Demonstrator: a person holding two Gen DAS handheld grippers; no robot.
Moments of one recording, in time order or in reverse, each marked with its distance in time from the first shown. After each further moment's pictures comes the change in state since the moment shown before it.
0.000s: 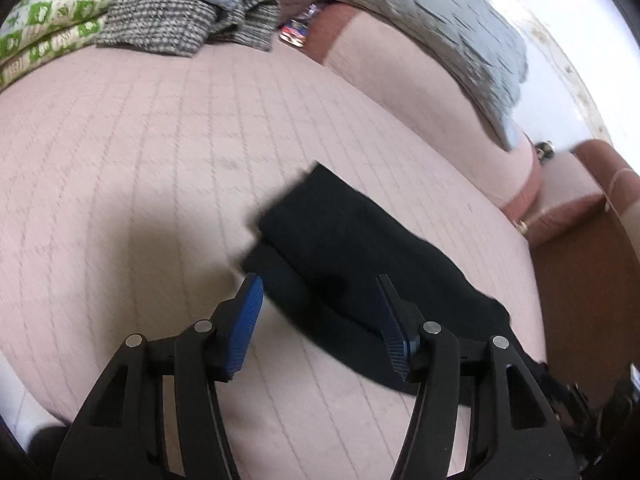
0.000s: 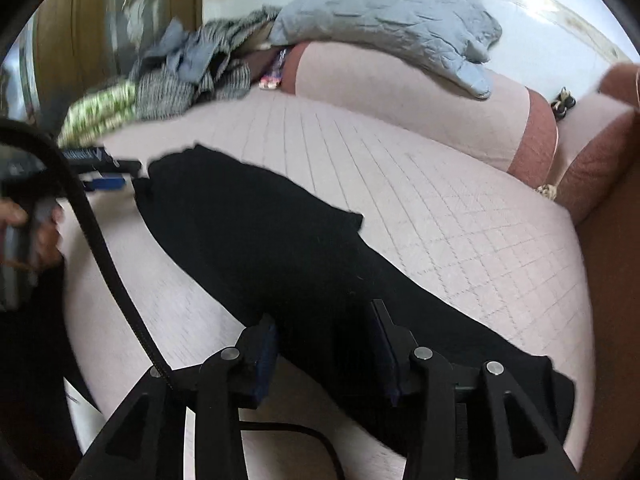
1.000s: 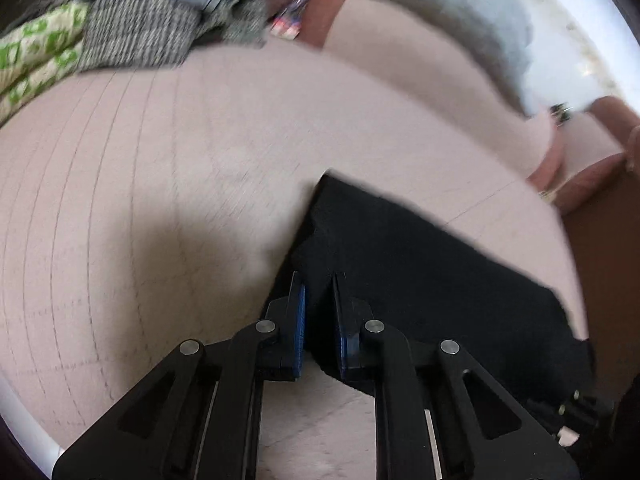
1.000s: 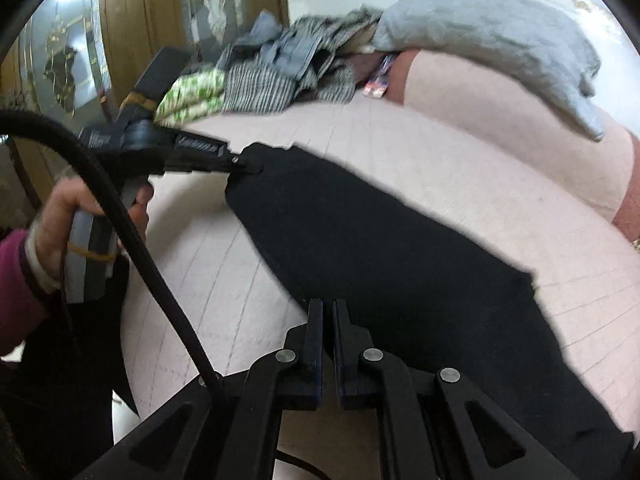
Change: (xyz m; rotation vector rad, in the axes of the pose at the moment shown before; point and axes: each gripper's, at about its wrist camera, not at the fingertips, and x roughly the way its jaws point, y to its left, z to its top) left arm 0.033 0.015 0.008 0.135 0.068 0.097; right arm 0.075 0.104 0.016 -0.149 0.005 0.232
